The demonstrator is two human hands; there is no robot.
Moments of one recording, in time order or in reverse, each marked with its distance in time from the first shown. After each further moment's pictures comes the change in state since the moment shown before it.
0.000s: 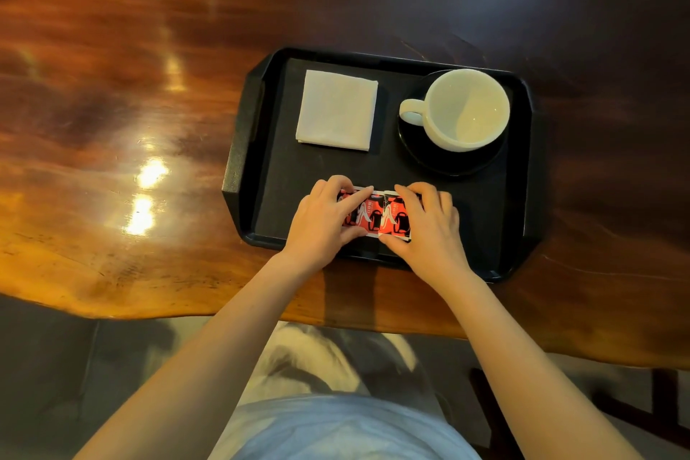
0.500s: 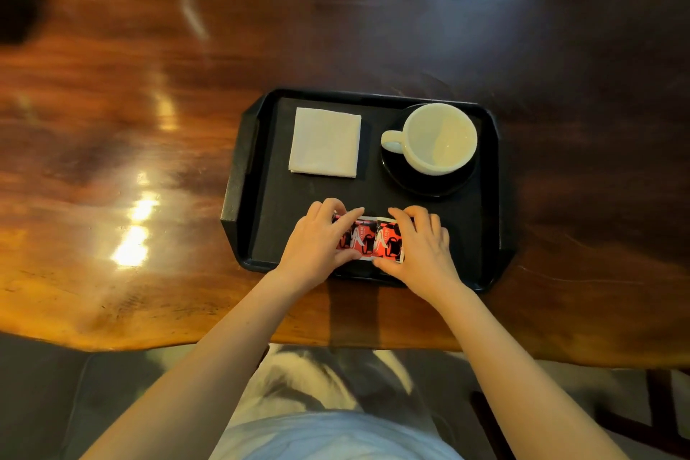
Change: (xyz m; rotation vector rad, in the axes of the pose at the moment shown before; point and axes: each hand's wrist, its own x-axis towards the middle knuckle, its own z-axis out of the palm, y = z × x) left_hand 0.002 0.005 -0.010 0.054 -0.038 0.062; right_hand -0.003 0.001 -0.009 -0.002 -0.096 0.063
